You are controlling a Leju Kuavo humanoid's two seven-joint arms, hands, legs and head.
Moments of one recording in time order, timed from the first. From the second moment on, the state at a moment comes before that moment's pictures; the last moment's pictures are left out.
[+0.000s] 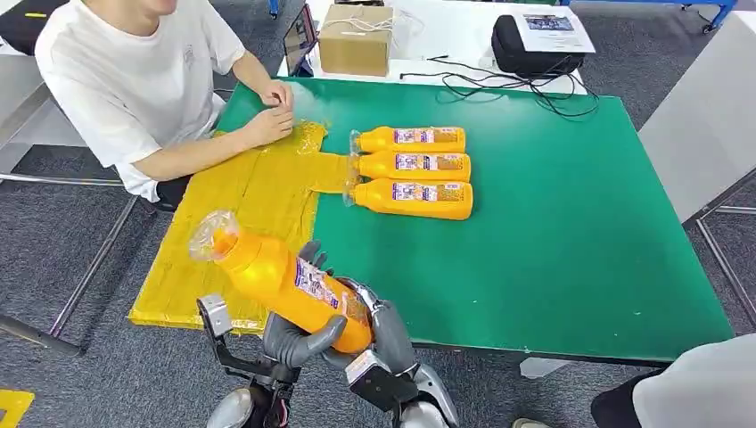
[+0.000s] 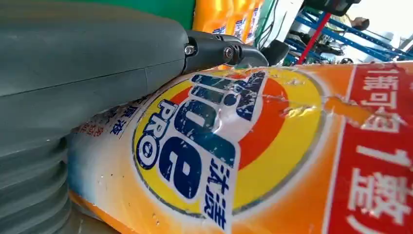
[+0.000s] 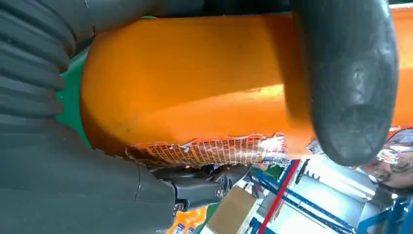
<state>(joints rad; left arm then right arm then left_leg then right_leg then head) 0.06 -0.18 -0.46 -1.37 0.48 -0.09 -0.44 -0.11 0.17 0.66 -1.11 0.43 -0.28 -0.63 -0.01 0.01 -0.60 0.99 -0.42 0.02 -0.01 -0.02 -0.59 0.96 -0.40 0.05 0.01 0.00</state>
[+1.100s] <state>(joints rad) 0.05 -0.19 -0.40 -1.38 0.10 0.14 -0.59 0.02 0.14 0.61 -1.26 0.36 -0.30 -0.63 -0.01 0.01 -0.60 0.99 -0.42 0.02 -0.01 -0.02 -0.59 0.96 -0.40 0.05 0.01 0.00</state>
